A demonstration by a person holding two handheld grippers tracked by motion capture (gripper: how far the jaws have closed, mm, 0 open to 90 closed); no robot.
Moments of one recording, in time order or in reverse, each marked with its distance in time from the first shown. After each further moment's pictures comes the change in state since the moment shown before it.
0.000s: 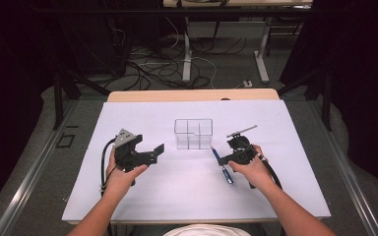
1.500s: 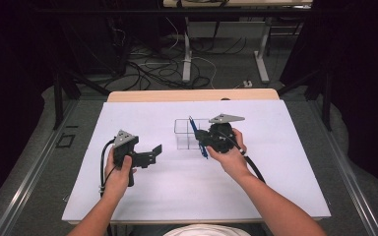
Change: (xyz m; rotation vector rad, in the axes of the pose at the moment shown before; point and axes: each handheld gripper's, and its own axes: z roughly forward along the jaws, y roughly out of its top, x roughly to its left) left arm 0.007 -0.006 0.002 0.025 0.037 -0.023; right arm 0.062 0.046 -0.004 -0.450 0.002 -0.212
